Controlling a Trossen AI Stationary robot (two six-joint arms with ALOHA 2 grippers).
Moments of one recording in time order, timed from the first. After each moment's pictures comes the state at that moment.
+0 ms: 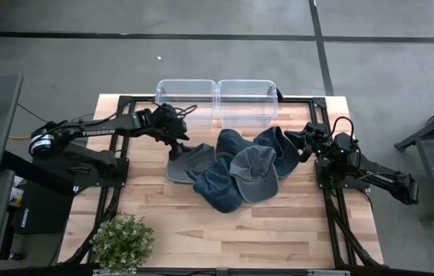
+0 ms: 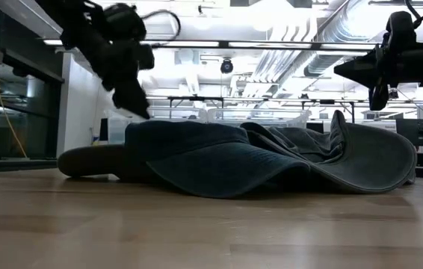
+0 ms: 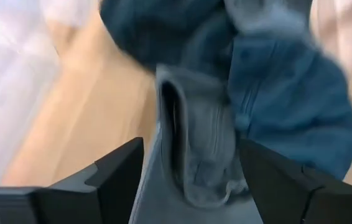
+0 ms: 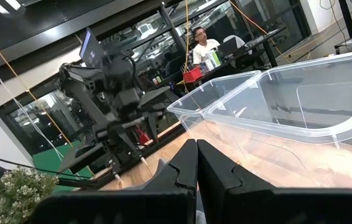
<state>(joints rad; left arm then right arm) 0.41 1.24 0.77 -0.39 0.30 0.01 -0.43 0.02 0.01 0.13 -0.04 0.52</state>
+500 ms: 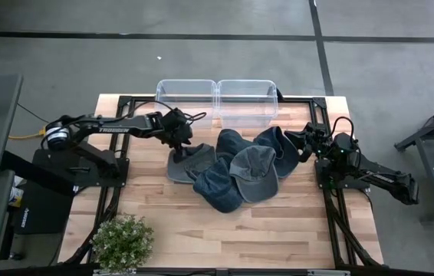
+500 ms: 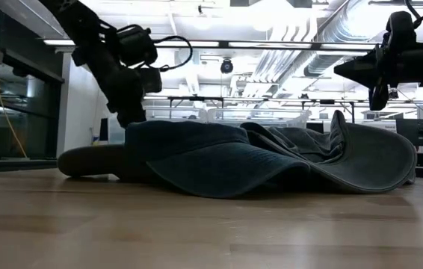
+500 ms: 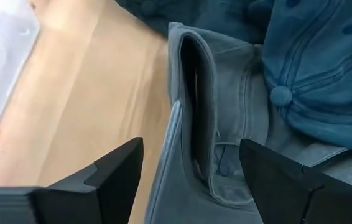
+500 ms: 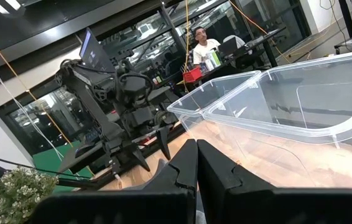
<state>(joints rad) 0.41 1.41 0.77 -0.32 0.28 0.05 -0.43 0.02 0.01 0.13 -0.04 0.52</state>
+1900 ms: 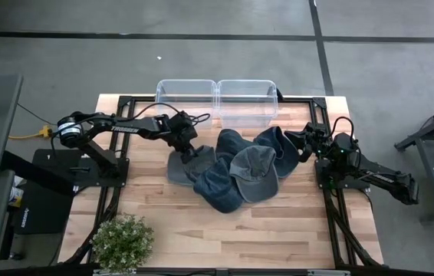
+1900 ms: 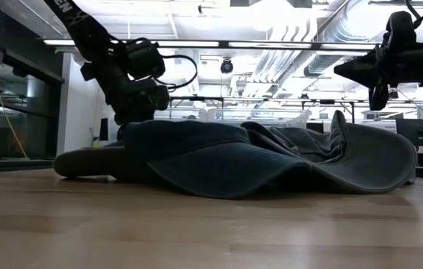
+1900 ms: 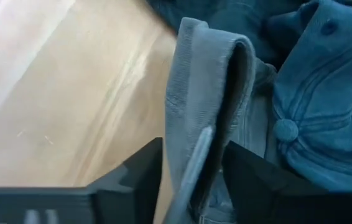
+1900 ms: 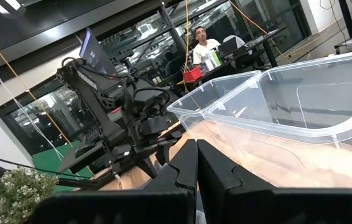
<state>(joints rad) 0.40 1.53 0.77 -0.21 0.34 -0.22 -0.43 0.02 0.01 0.13 -0.04 0.52</state>
